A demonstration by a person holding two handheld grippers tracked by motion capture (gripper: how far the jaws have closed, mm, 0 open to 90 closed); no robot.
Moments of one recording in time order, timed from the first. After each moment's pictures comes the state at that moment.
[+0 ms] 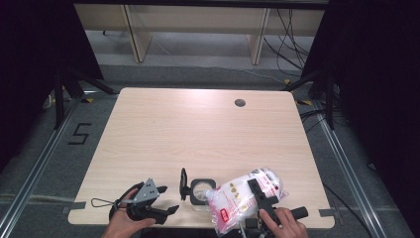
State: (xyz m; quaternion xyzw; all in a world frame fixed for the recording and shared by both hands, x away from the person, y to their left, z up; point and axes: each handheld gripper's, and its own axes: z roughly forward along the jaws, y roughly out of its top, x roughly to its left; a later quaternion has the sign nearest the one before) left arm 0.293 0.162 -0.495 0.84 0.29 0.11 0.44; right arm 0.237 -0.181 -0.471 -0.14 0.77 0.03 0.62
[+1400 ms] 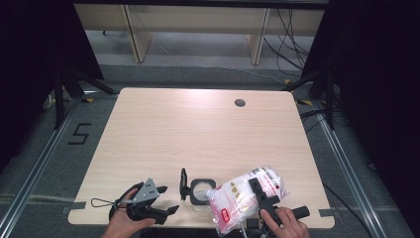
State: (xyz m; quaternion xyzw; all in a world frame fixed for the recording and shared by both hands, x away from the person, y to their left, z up) left arm 0.292 0.162 -0.495 0.84 0.29 0.11 0.44; right arm 0.239 -0.183 -0.470 -0.16 0.75 0.03 0.64
